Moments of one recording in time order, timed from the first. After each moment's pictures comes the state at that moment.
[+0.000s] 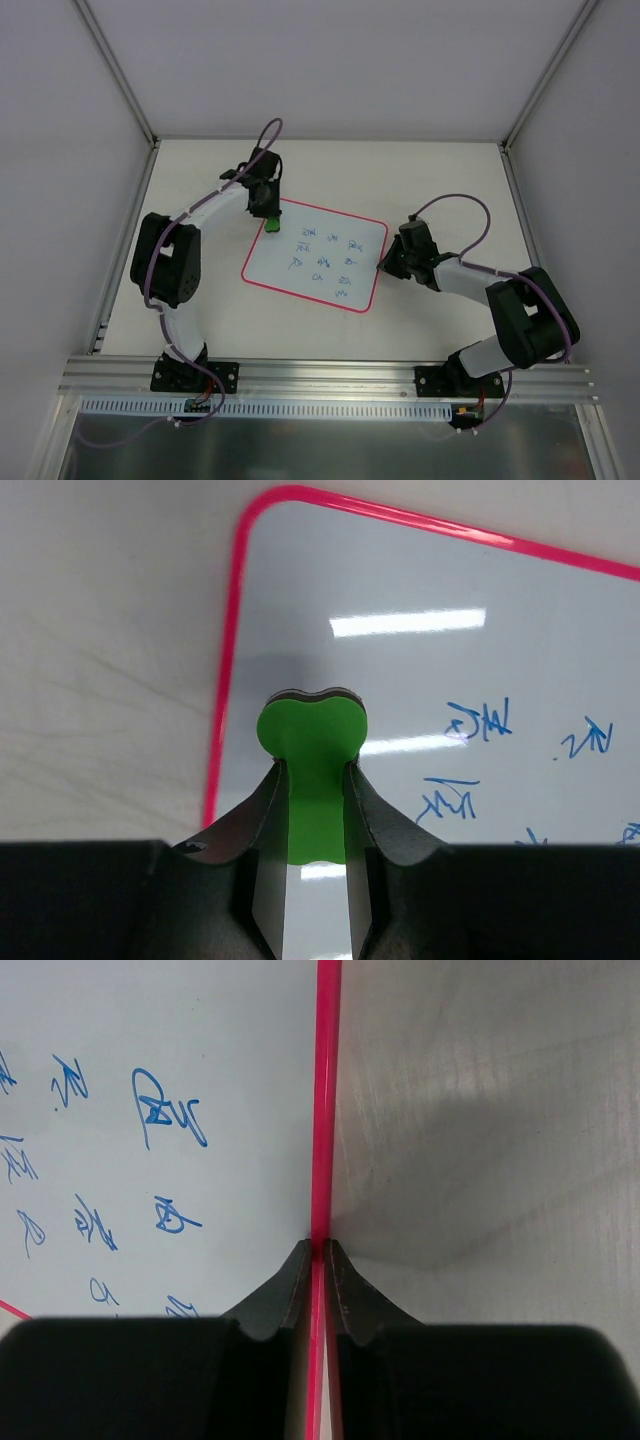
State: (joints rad) left arm -0.35 1.85 1.40 -0.55 -0.09 -0.32; right arm 0.45 1.48 0.59 0.02 -0.01 0.78
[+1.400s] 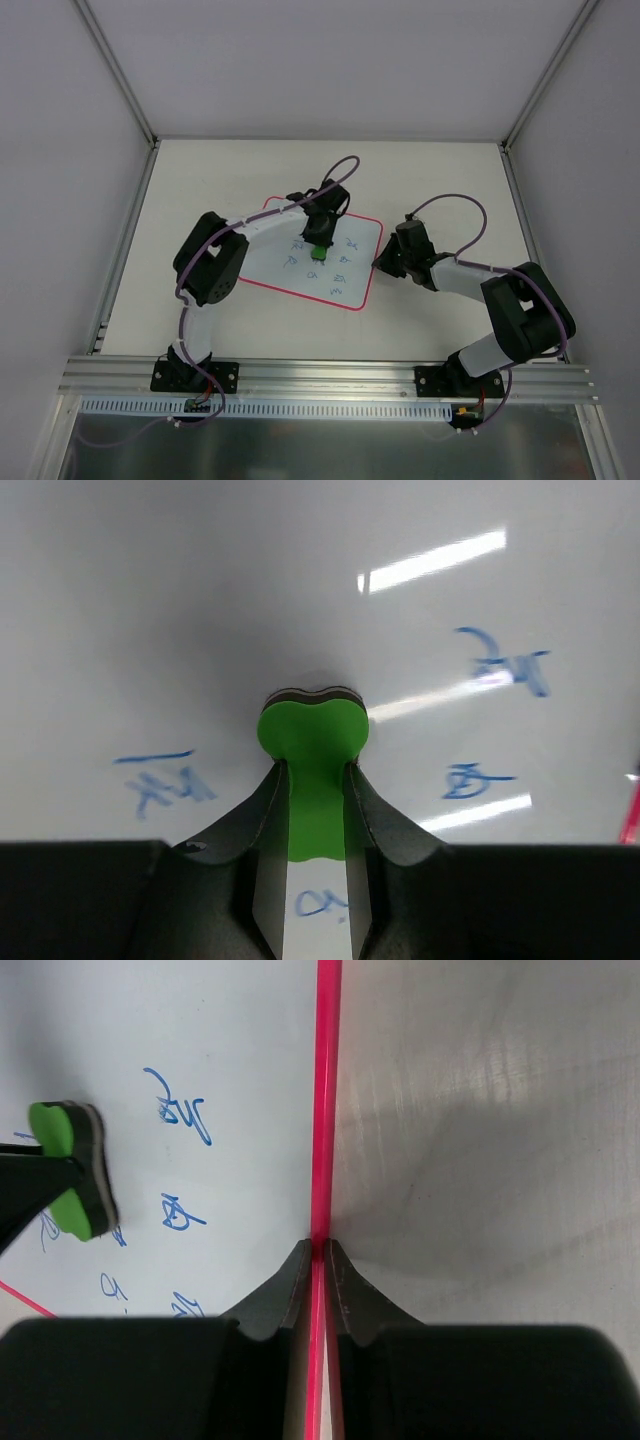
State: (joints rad) left arm -0.74 2.05 1.51 -0.56 -0.16 -0.39; right arm 0.47 1.51 0.59 0.08 -0.03 0.81
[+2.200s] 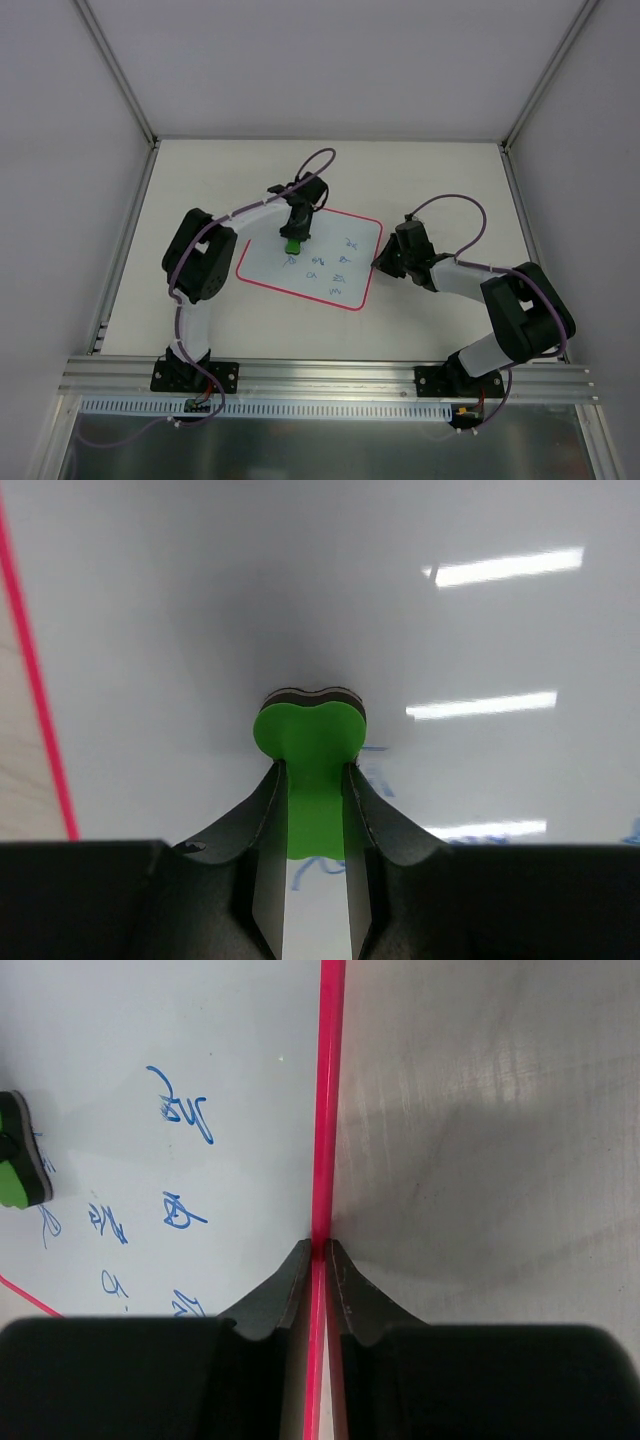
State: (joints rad) left arm -0.60 1.99 1.44 -0.65 -0.24 -0.38; right arm 0.47 1.51 0.59 0.09 -0.03 0.81
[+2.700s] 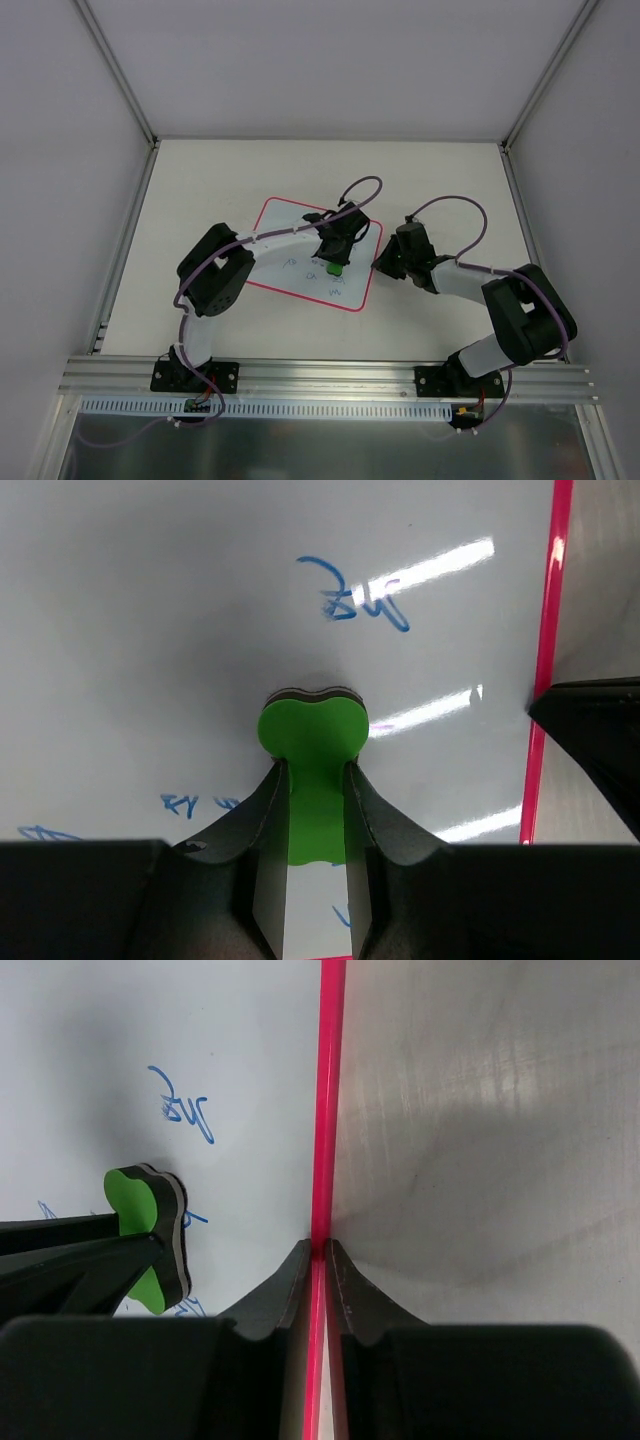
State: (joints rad) left arm -0.89 2.01 1.43 -0.52 -0.23 -0.47; right arm 0.47 1.50 0.57 0.10 -0.03 0.82
